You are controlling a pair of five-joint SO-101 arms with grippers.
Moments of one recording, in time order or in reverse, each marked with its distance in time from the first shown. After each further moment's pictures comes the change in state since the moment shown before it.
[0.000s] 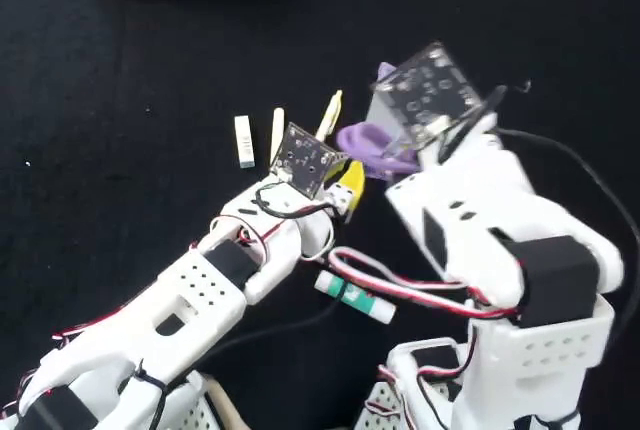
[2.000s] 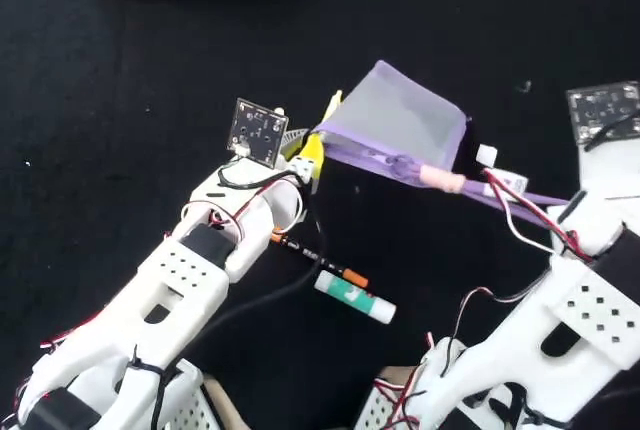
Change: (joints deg) left arm -9.8 0.1 0.1 0.1 2.7; right arm 50.3 0.0 21.6 -15.6 19.0
